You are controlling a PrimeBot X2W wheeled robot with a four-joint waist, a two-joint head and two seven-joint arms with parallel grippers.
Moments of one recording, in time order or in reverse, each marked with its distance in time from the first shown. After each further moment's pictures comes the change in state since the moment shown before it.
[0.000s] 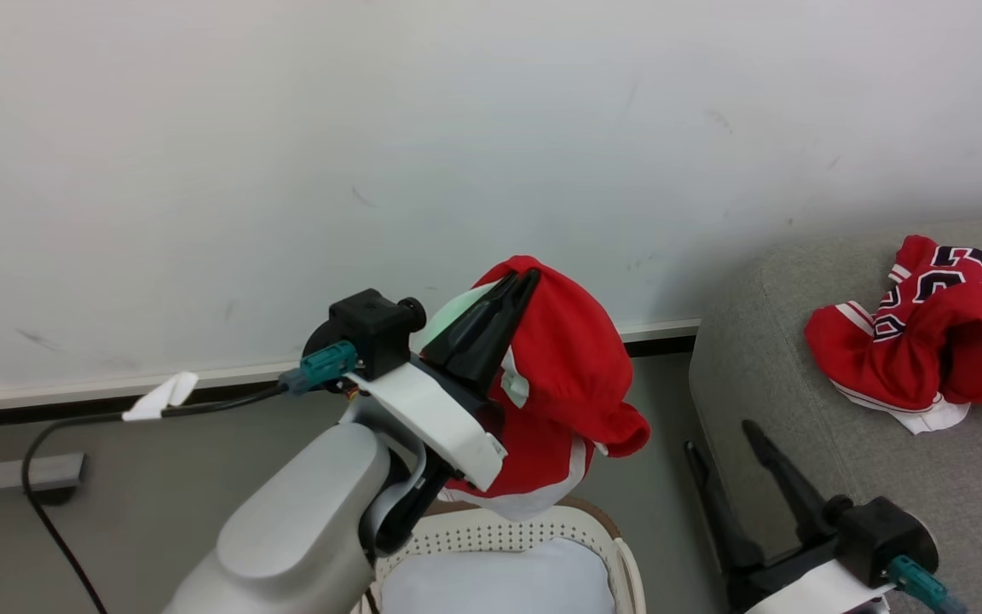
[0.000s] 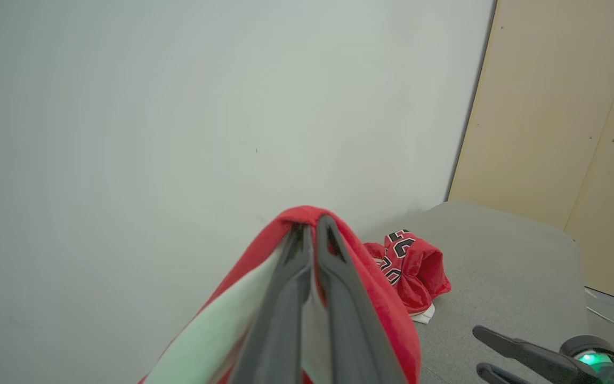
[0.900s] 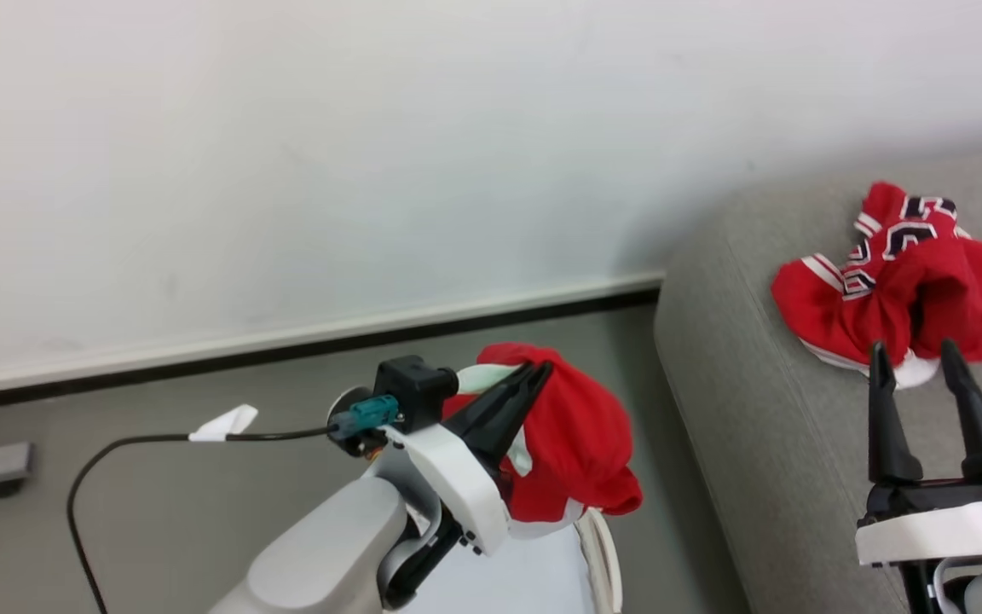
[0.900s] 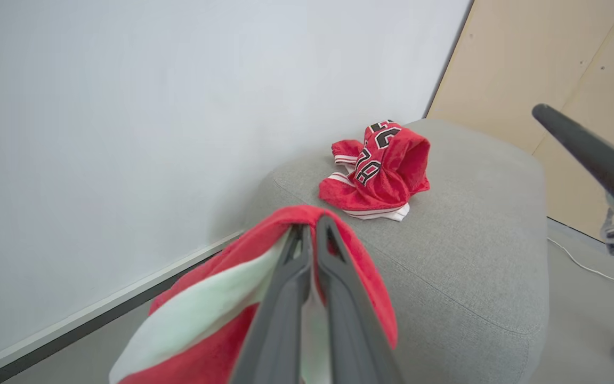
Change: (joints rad) left arm 0.020 -0.023 -0.143 0.183 -0.043 -0.040 0.000; right arm -0.025 0.040 -0.361 -0.082 -0.105 0.000 0.000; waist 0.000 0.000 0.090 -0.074
